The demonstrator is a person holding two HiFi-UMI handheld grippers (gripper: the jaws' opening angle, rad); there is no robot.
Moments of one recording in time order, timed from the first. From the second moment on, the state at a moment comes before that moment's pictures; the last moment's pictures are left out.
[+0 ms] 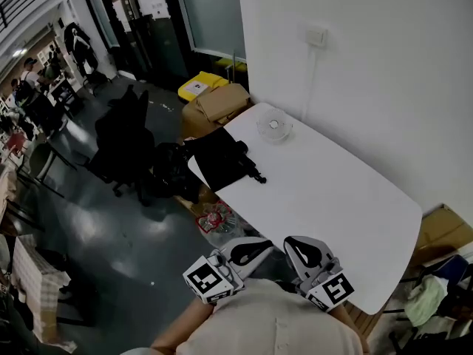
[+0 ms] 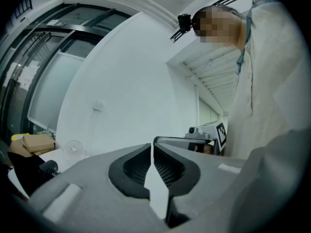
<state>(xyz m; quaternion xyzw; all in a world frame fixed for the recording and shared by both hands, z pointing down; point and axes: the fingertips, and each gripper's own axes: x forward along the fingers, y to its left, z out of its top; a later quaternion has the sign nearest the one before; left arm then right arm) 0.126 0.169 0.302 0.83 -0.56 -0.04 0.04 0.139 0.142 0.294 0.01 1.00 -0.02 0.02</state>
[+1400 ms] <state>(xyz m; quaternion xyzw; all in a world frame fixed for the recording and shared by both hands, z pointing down) -0.102 0.050 0.380 0.91 -0.40 0.01 0.10 -0.091 0.033 0.362 -0.12 0.99 -0.03 -0.05</state>
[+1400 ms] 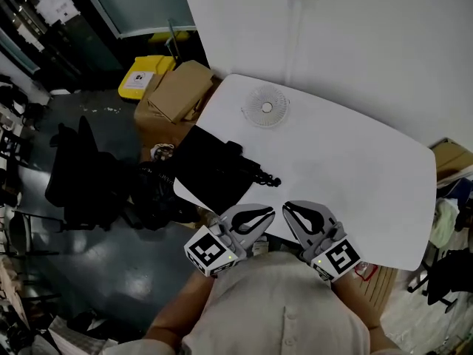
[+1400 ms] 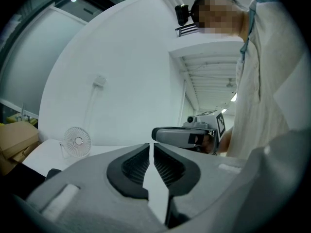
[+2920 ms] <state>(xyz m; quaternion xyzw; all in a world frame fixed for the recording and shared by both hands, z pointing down) -0.123 0.026 0.431 0.90 -0.41 0.04 0.14 -0.150 -0.028 0.440 -0.07 0.99 -0.02 -0.15</state>
